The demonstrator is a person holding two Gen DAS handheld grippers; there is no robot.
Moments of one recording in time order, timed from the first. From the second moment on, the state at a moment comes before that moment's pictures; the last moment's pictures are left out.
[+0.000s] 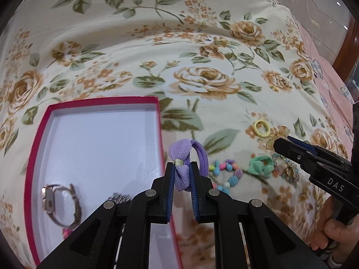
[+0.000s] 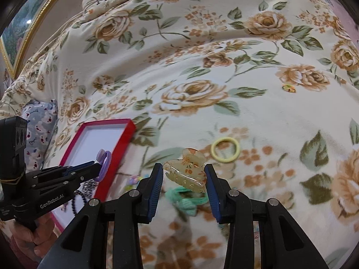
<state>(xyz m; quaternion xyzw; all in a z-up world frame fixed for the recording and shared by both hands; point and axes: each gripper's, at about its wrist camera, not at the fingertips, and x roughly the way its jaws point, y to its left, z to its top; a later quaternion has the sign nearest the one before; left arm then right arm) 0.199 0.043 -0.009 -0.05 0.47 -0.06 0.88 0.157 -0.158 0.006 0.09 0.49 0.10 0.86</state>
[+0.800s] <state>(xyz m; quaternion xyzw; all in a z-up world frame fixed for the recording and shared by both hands) 0.148 0.118 0.010 -0.08 0.45 0.00 0.89 0.152 -0.076 0.009 0.07 0.50 0.17 0.85</state>
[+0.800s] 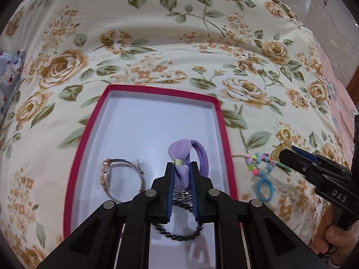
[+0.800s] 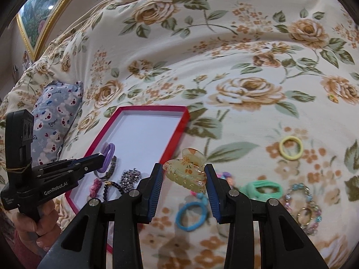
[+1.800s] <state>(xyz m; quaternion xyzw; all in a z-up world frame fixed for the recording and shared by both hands) 0.219 0.177 -0.025 -0.08 0.48 0.05 0.87 0.193 0.025 -0.030 0.04 0.52 0.25 0.82</state>
